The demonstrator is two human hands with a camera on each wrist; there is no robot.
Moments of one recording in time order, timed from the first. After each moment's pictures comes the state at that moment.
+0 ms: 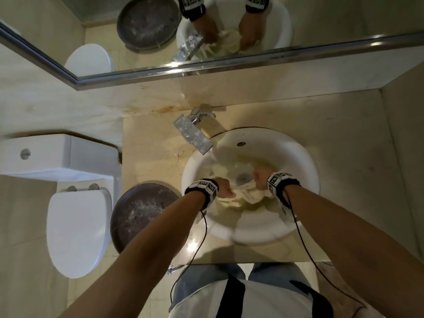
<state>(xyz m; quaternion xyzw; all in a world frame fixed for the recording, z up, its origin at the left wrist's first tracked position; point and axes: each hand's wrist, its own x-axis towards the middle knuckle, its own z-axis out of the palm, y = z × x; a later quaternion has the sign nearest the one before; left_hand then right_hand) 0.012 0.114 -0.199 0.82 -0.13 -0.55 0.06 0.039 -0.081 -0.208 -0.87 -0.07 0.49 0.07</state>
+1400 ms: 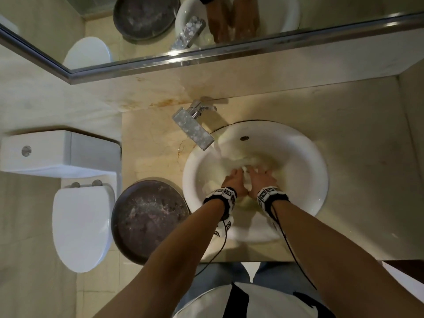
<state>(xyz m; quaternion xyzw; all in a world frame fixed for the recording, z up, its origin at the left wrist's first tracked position) -0.013 0.072 -0.231 0.86 0.05 -0.45 0.24 -0.016 -0.053 -0.240 -0.91 -0.02 0.40 0.11</state>
